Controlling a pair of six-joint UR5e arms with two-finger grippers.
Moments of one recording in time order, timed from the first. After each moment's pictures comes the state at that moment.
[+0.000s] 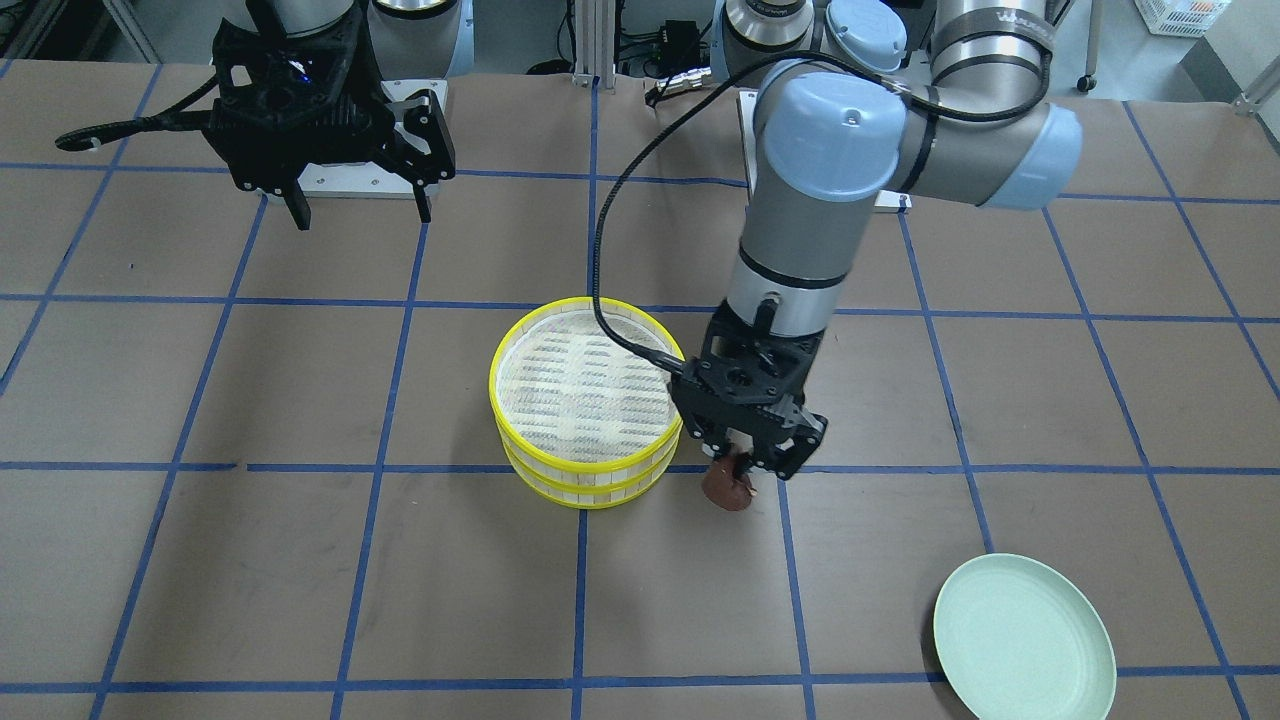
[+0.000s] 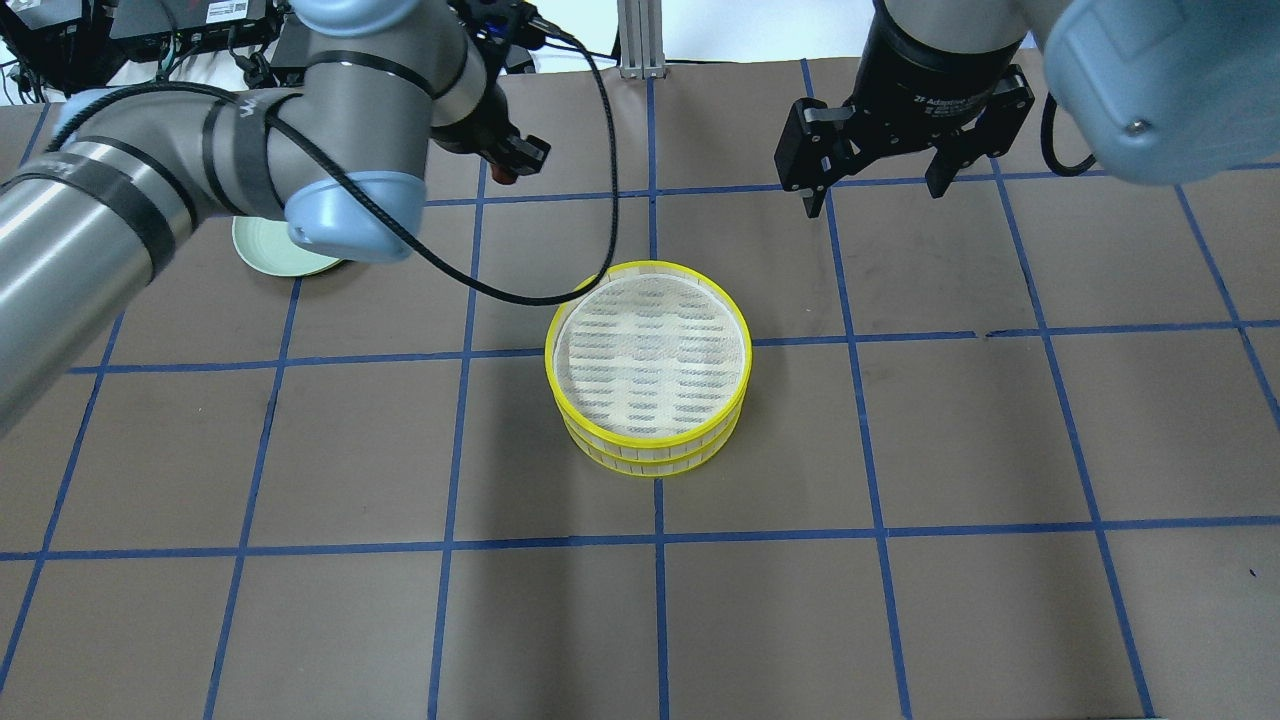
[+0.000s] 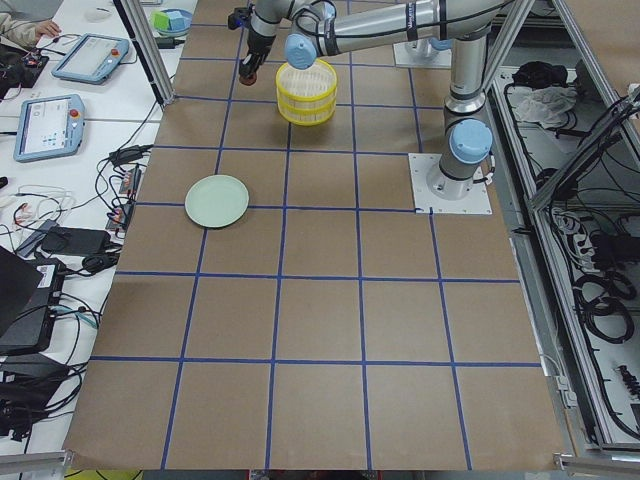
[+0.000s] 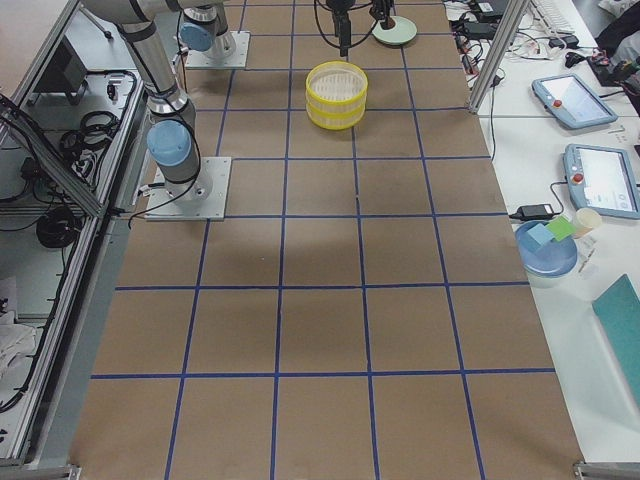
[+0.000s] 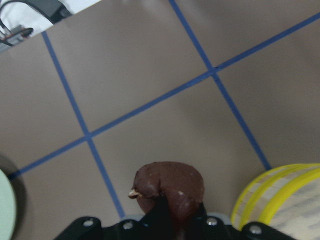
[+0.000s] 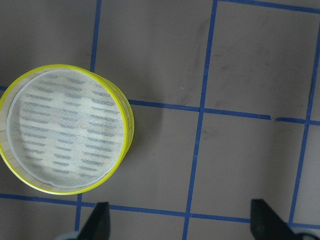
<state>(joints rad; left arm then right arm) -1.77 -1.84 -1.62 -0.90 1.56 0.24 1.72 -1.56 1.47 -1.55 -1.59 0.02</state>
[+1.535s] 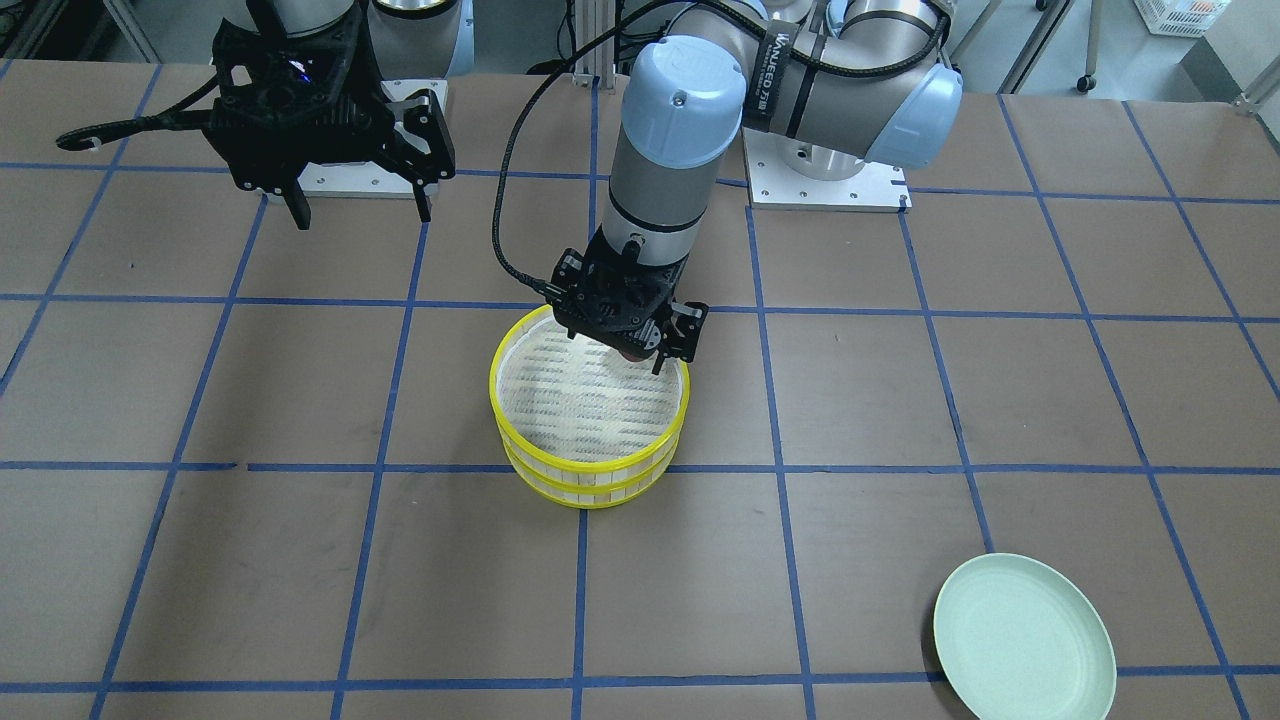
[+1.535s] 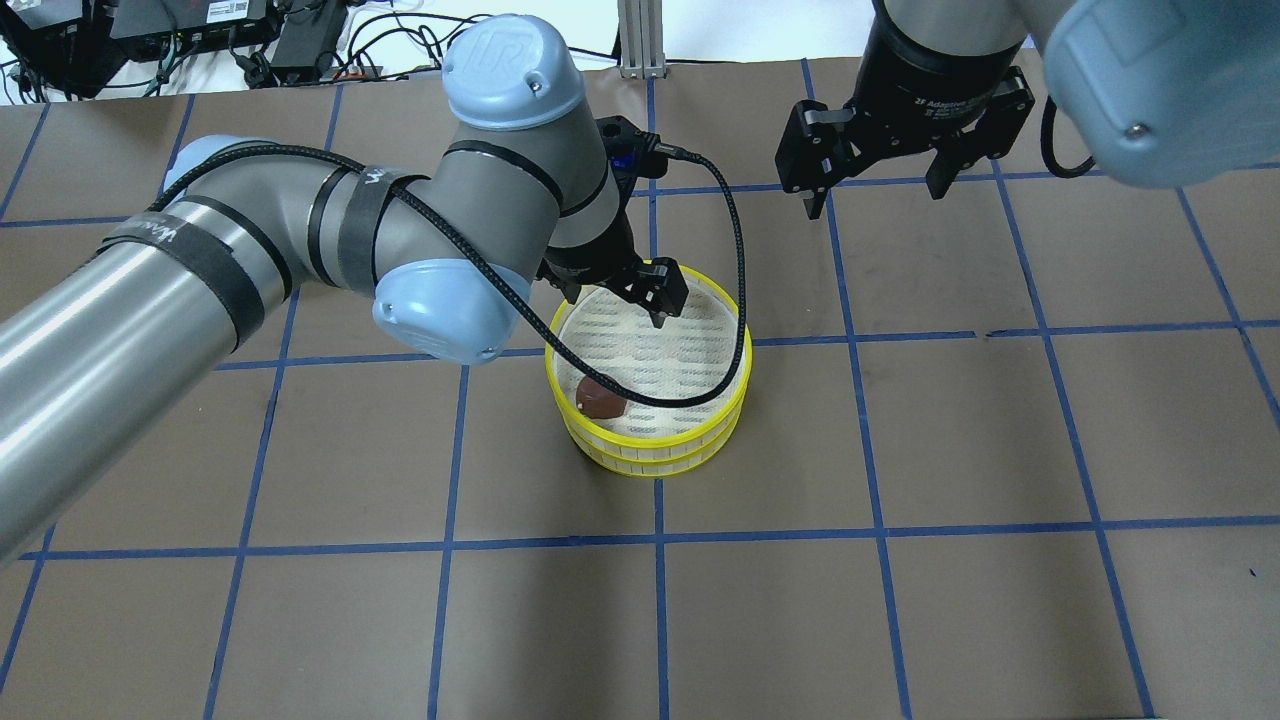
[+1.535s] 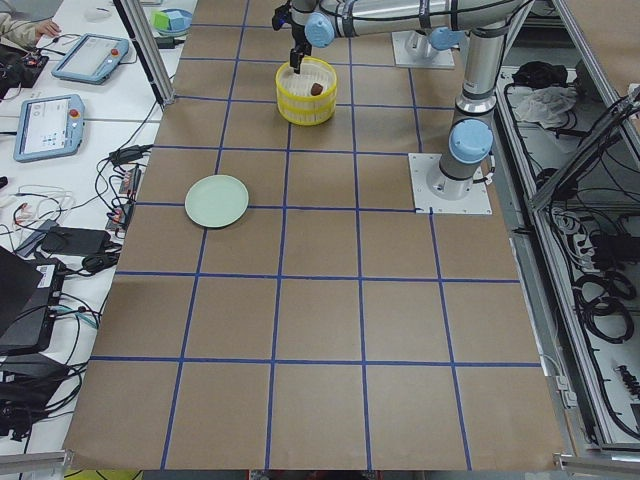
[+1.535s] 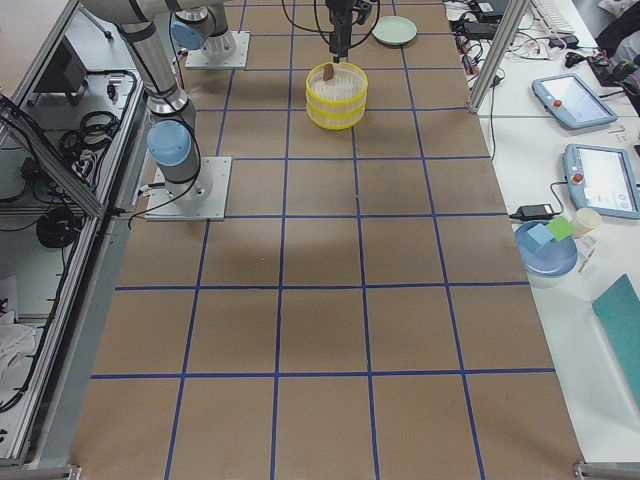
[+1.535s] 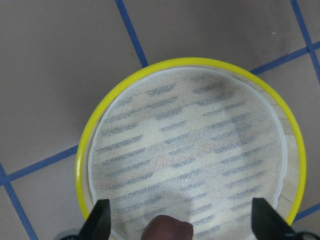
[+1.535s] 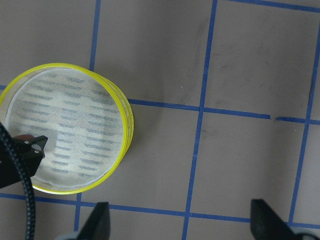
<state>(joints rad) -1.91 -1.79 -1.69 -1.15 1.47 0.04 1.72 -1.57 1.48 -1.56 -1.59 0.02</state>
